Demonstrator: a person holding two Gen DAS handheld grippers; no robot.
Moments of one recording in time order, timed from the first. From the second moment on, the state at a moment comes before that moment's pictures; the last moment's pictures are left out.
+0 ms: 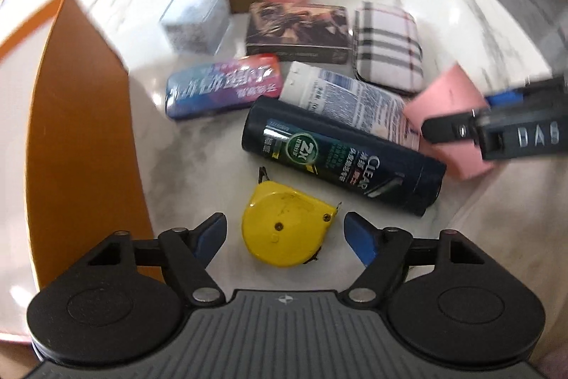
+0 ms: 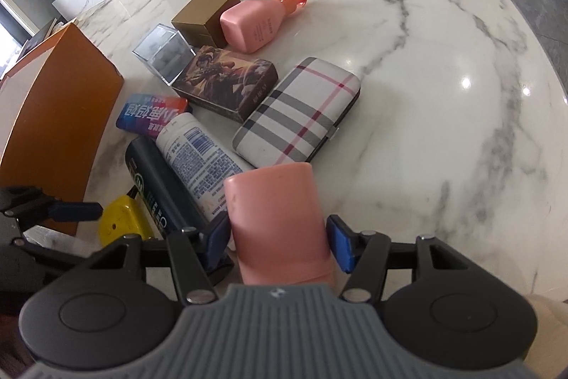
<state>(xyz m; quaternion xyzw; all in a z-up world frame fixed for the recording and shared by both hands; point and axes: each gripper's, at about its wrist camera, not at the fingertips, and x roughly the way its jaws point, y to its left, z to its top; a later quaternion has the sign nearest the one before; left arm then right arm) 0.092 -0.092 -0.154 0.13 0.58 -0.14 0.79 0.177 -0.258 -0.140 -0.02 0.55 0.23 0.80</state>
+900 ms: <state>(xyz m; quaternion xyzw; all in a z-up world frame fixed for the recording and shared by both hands) 0.075 -0.072 -0.107 0.04 0.51 -0.15 0.85 0.159 -0.260 -0.121 -0.03 0.49 0.22 0.84</state>
